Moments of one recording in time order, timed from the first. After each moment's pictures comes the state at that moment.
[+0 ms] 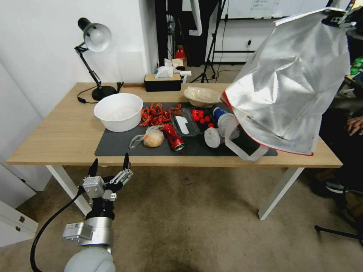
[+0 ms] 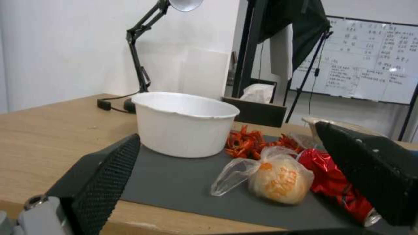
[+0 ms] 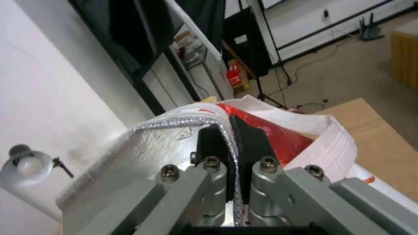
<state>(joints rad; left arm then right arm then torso) 1.71 -1.24 -0.41 -2.24 -0.36 -0.25 -0.32 -0.31 0.44 0.49 1.97 2.15 -0.64 0.87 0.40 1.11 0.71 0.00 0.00</state>
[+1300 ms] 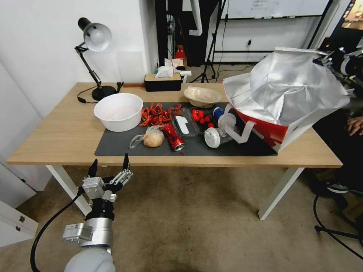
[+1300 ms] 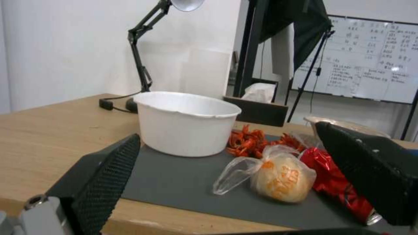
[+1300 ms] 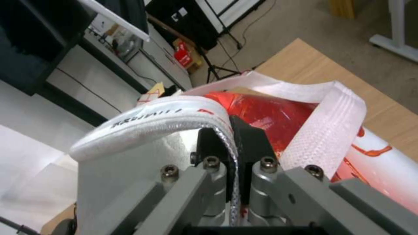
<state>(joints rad) 1.71 -1.24 -0.42 -2.23 -0.35 -0.25 -0.32 -0.43 0.62 0.49 1.78 2.03 -0.61 0.96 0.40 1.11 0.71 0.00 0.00</state>
